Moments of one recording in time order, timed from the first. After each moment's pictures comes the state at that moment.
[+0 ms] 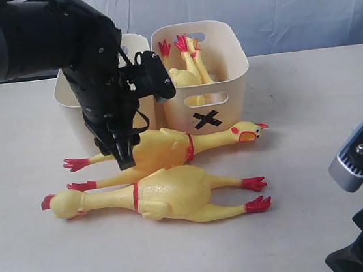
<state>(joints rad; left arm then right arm) -0.67 1.84 -1.40 0.26 0.99 0.48 0.83 0.84 -0.61 0.01 0.96 0.07</state>
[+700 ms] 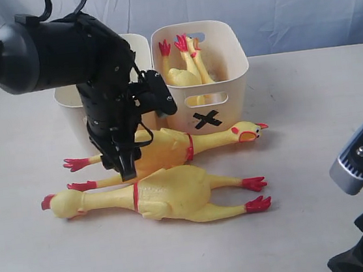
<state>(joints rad) -0.67 1.91 -1.40 0.29 1.00 0.44 0.83 0.84 -0.61 0.02 0.97 0.07</state>
